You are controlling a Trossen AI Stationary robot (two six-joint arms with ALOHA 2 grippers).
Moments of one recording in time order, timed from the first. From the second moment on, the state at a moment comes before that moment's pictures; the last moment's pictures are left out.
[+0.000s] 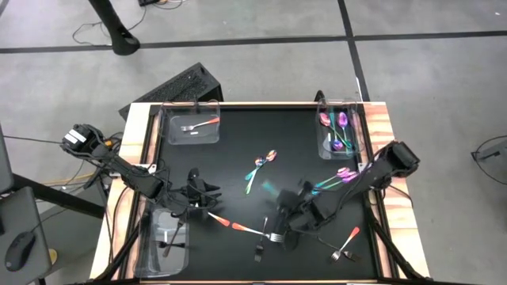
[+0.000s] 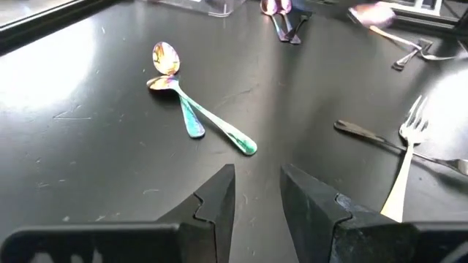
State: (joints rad) left arm -0.52 1.23 0.37 0.25 -0.72 -0.55; right arm 0.49 1.74 1.27 -0.89 0.72 0.97
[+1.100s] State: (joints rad) left arm -0.50 1.23 0.37 0.10 -0.88 -0.48; right arm -0.48 1.49 1.13 -1.31 0.74 0.52
